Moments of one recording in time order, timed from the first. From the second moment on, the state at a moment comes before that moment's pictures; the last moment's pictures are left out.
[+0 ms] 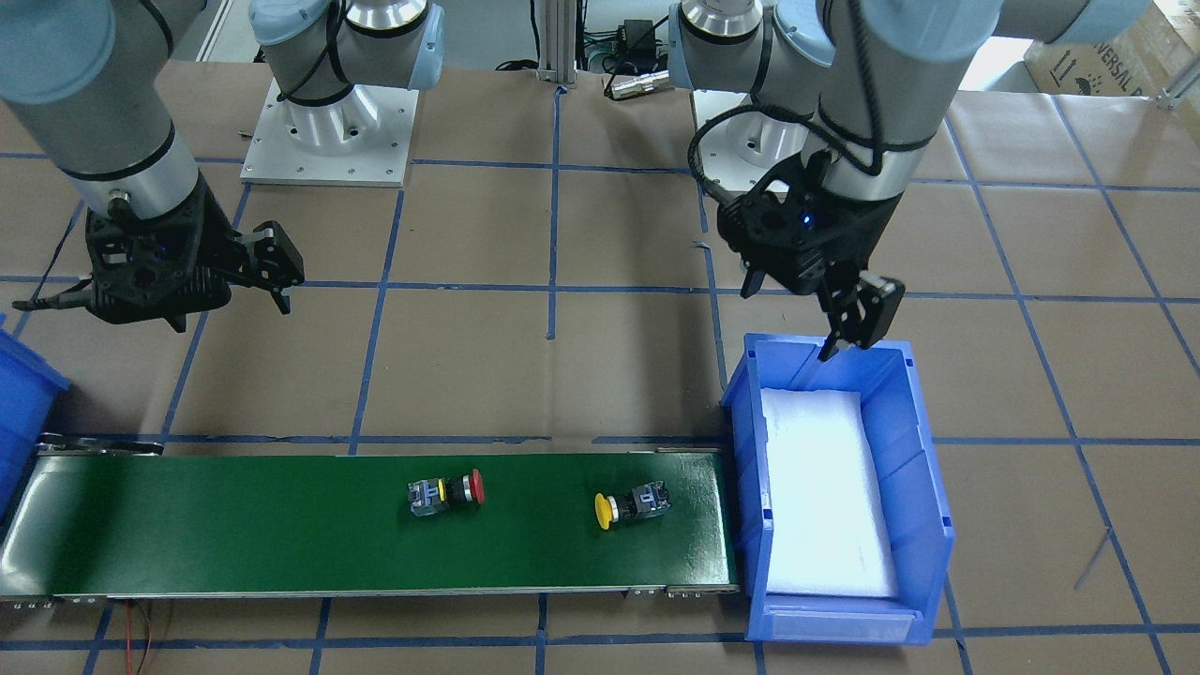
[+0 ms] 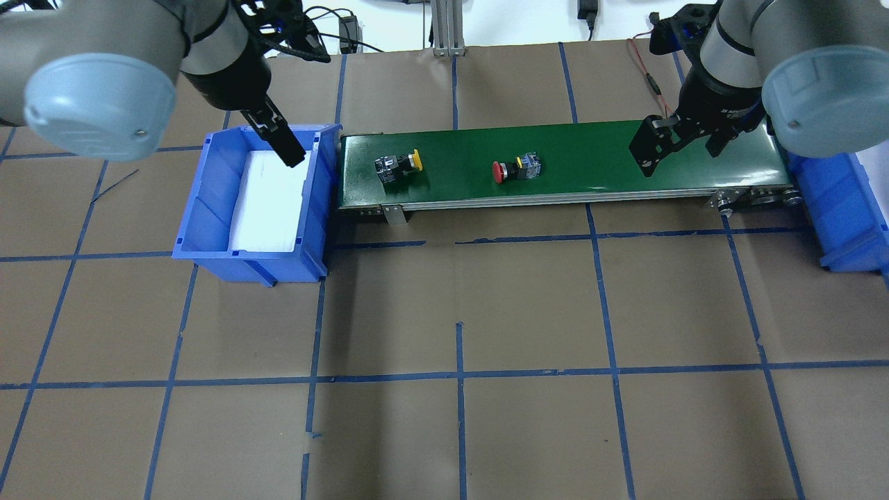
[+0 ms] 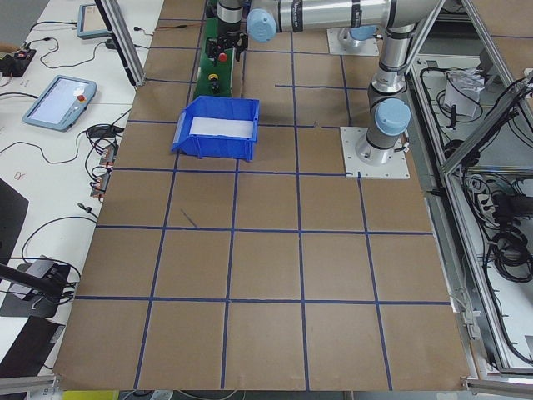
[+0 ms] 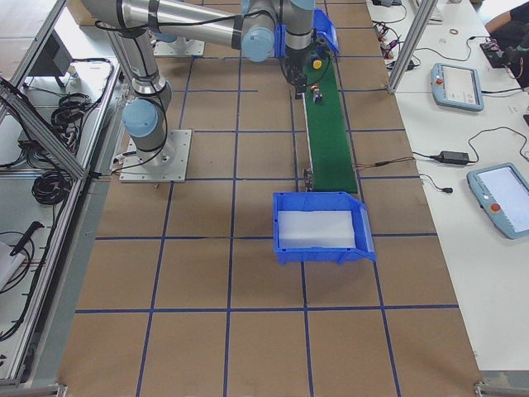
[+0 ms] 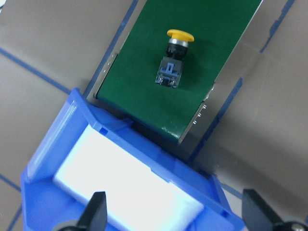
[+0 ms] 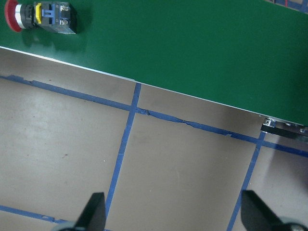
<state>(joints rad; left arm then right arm) -1.62 -1.63 -1.56 -1.40 1.59 0.80 1.48 -1.49 1.67 -1.78 -1.60 -0.39</state>
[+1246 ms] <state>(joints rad) -1.50 -1.51 -1.58 -1.69 1.58 0.10 1.47 -1.25 1.56 -1.97 -1.50 -0.98</state>
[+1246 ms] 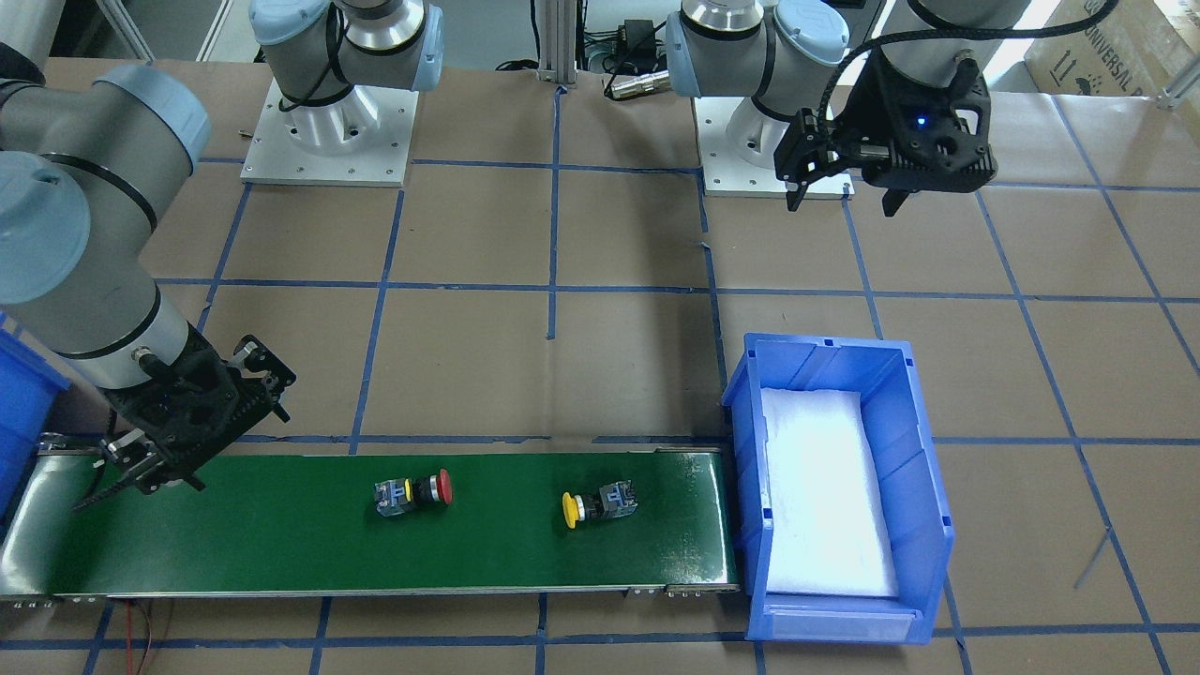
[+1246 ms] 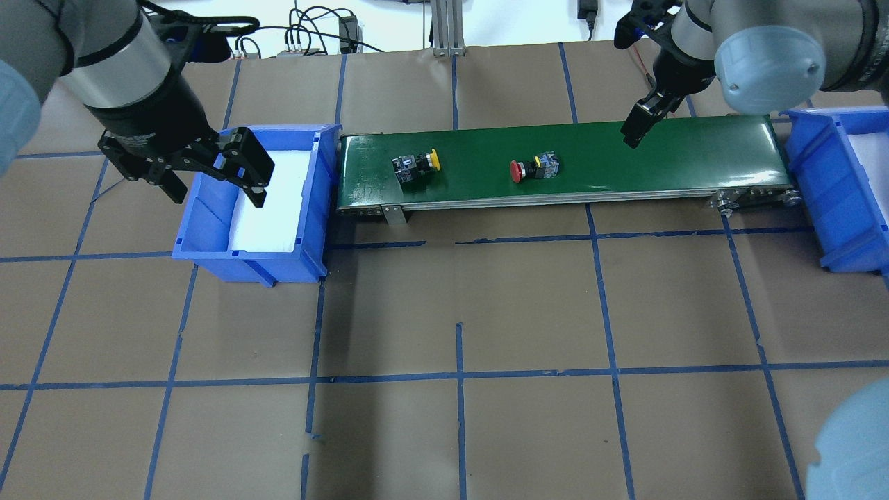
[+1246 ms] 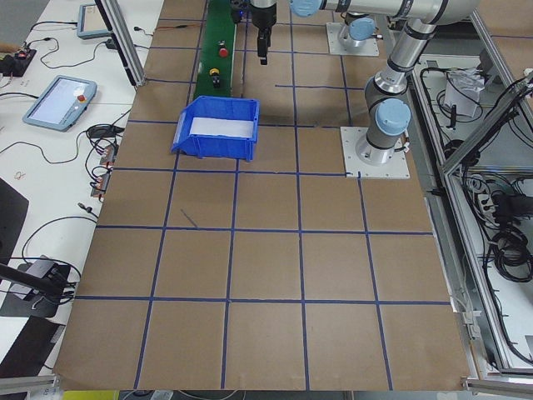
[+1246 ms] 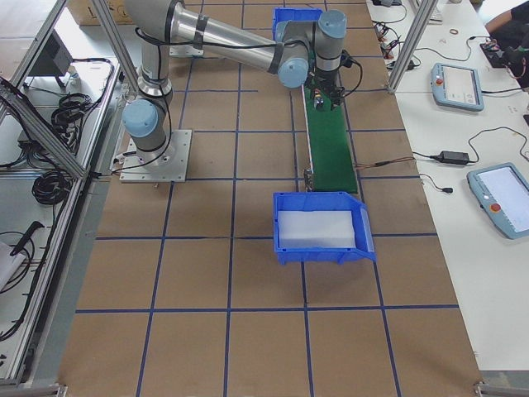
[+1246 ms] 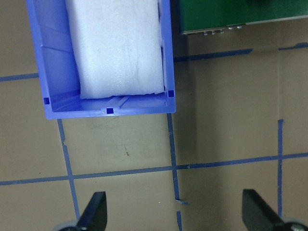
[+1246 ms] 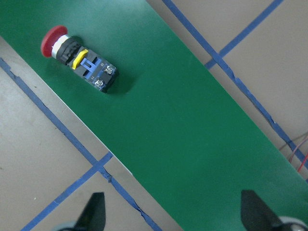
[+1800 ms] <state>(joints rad) -1.49 -1.50 -1.58 -1.69 1.58 0.05 1.48 -1.22 1.57 -2.11 -1.42 -1.19</state>
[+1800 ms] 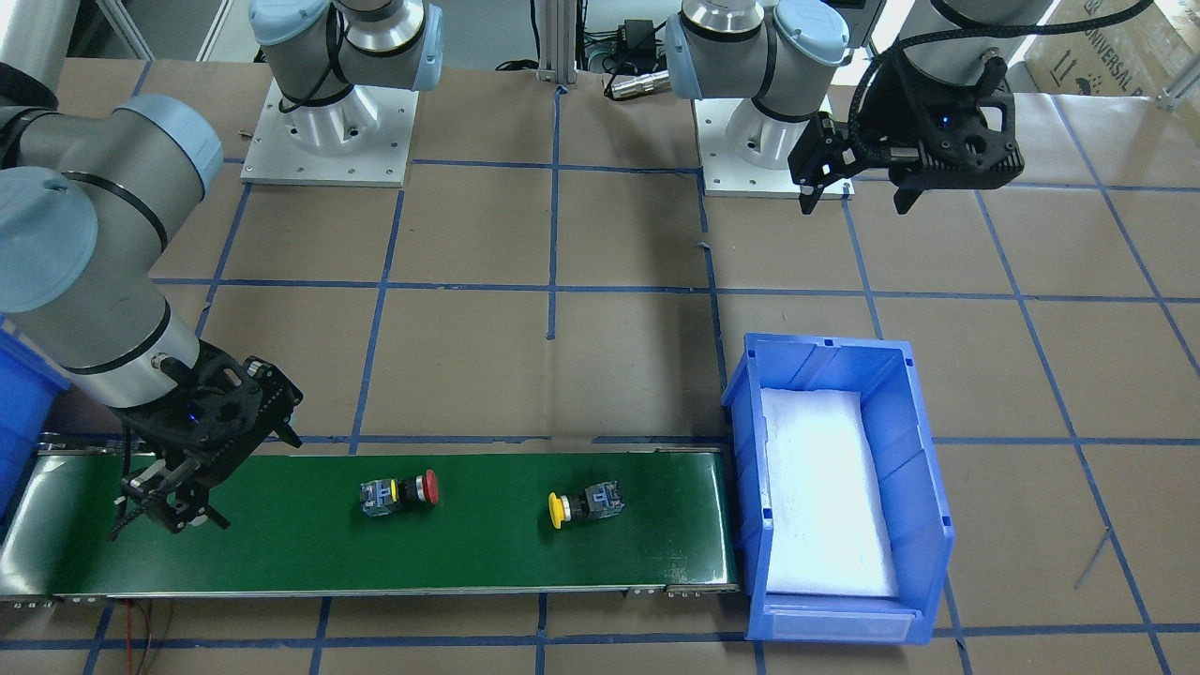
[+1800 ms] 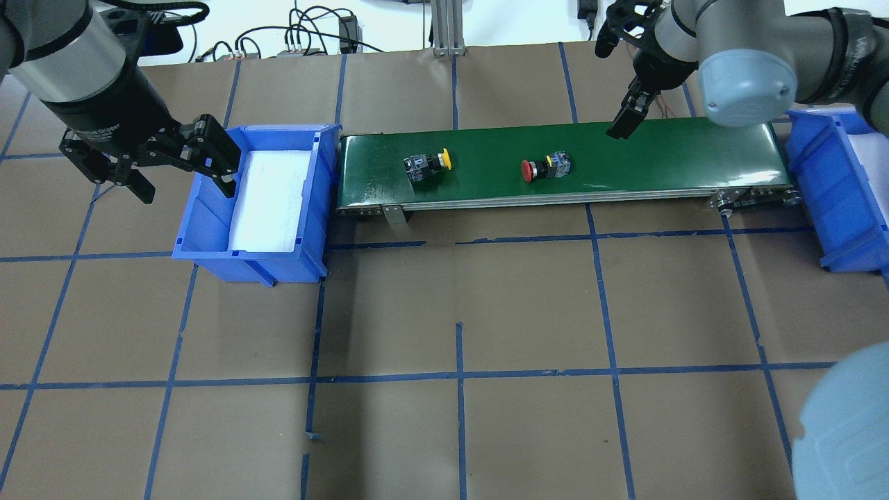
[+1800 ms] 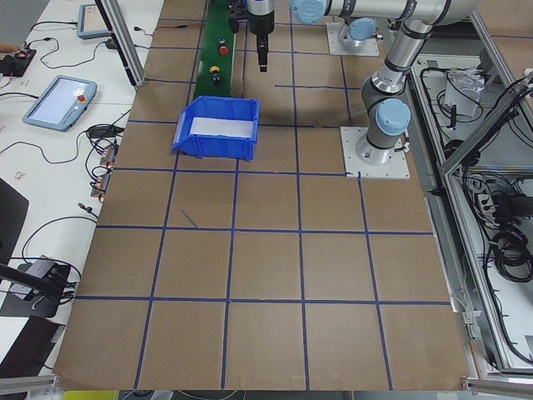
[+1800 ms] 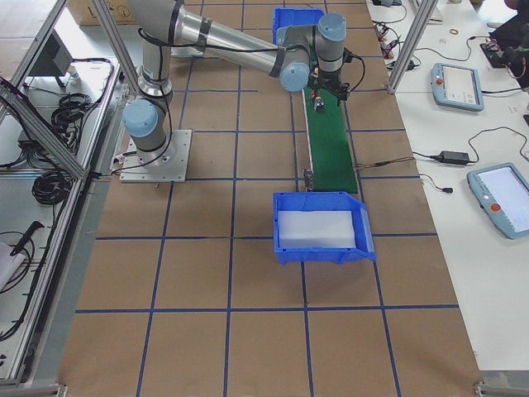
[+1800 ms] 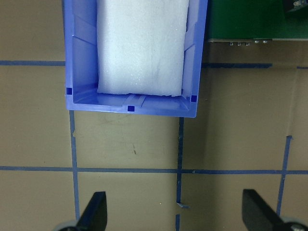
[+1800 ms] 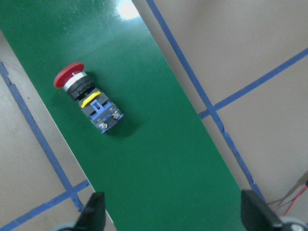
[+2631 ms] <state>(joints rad) -1.49 -1.51 -1.57 -1.68 1.57 0.05 1.49 -1.20 1.61 -2.14 -1.41 -1.31</state>
